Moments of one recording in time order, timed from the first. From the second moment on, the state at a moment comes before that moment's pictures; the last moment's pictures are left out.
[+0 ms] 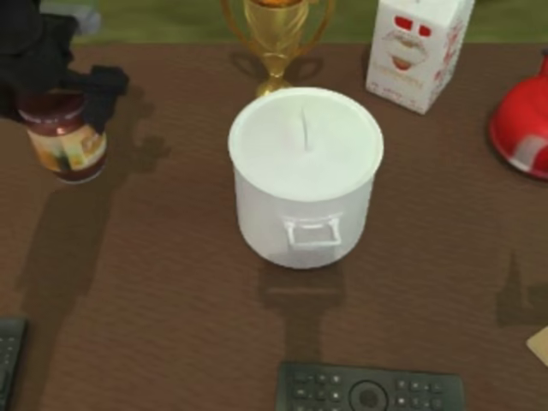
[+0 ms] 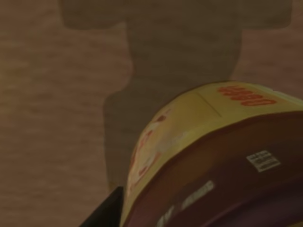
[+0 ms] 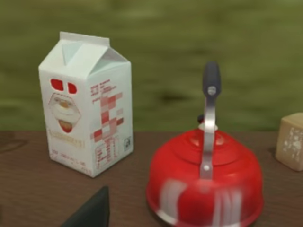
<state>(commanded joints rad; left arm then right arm) -0.12 2.06 1.78 -1.10 0.01 0.05 0.00 0.00 0.00 0.00 0.00 0.00</state>
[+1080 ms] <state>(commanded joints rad) -0.31 2.07 1.51 -0.81 -0.06 -0.29 0.00 0.00 0.00 0.00 0.00 0.00</state>
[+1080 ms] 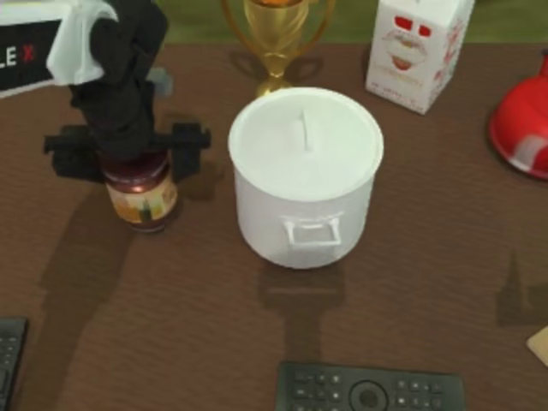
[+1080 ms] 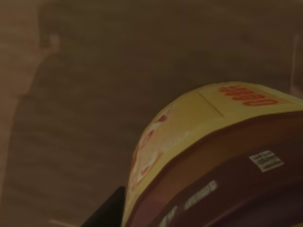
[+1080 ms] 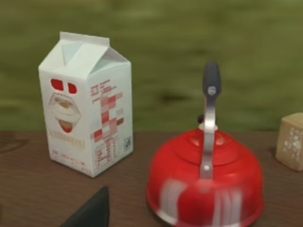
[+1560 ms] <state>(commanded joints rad) -0.31 2.08 1.49 -0.78 -0.06 -0.29 0.00 0.00 0.00 0.00 0.00 0.00</state>
